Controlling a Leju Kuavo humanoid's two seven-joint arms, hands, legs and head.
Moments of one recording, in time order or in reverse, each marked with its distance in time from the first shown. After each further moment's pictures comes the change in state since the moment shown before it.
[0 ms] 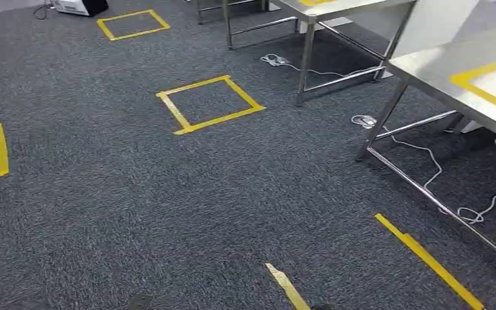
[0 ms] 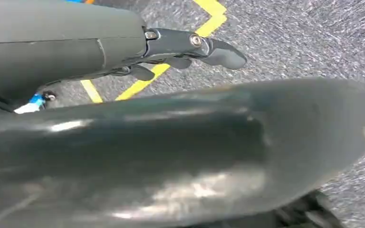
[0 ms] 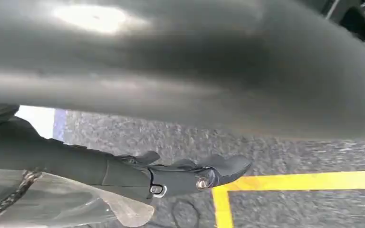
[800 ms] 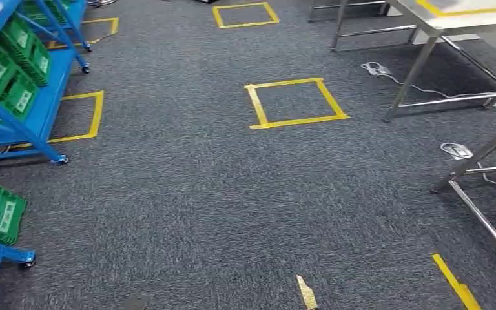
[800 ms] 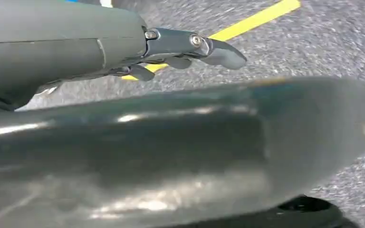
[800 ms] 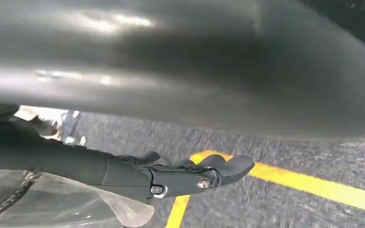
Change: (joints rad) left arm 0.004 0.017 0.012 0.000 -0.002 -0.013 -0.003; right arm 0.010 0.009 0.024 0.008 0.060 0.019 0.046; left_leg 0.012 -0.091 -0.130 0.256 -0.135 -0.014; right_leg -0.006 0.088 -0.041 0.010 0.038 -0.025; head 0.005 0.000
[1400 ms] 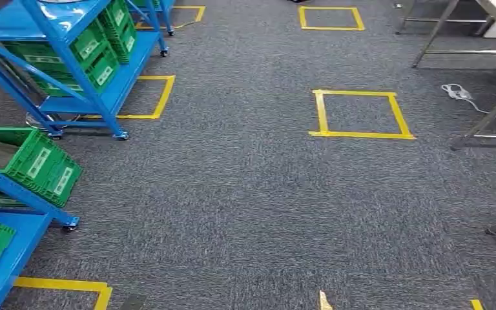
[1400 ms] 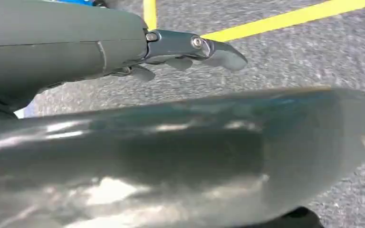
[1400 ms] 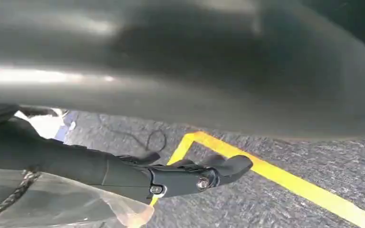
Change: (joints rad) left arm 0.004 0.001 0.007 0.000 0.008 -0.003 0.007; right arm -0.002 -0.005 0.007 0.000 0.013 0.003 0.010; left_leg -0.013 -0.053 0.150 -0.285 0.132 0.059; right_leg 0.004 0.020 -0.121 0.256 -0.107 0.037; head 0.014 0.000
